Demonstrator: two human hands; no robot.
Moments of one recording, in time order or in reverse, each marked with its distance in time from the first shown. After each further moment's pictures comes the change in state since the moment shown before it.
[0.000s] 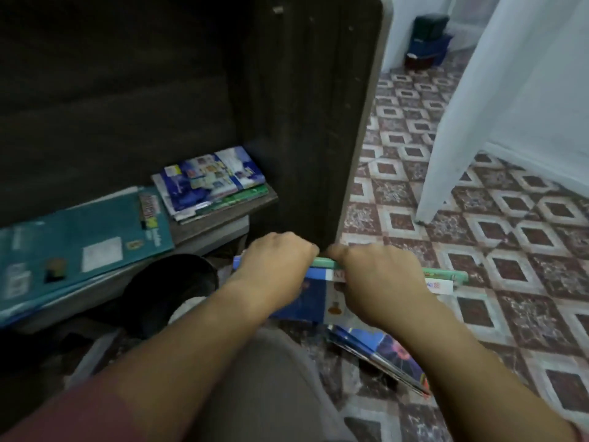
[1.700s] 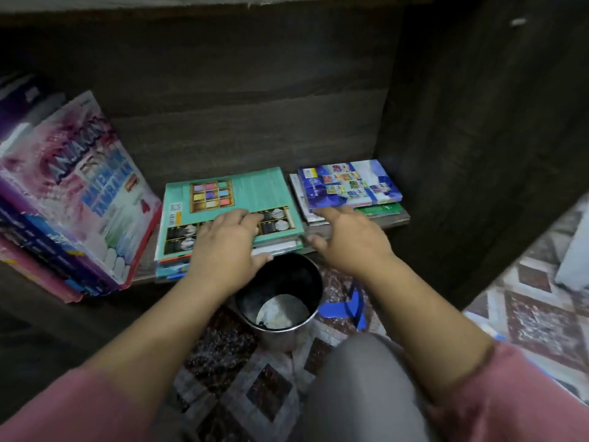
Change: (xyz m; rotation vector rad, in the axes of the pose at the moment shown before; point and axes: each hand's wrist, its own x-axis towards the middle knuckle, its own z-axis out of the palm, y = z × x) left_hand -0.111 -0.224 0.045 -0.035 0.275 -0.598; right_hand 0.153 -0.174 0.032 0.327 0.138 -0.315
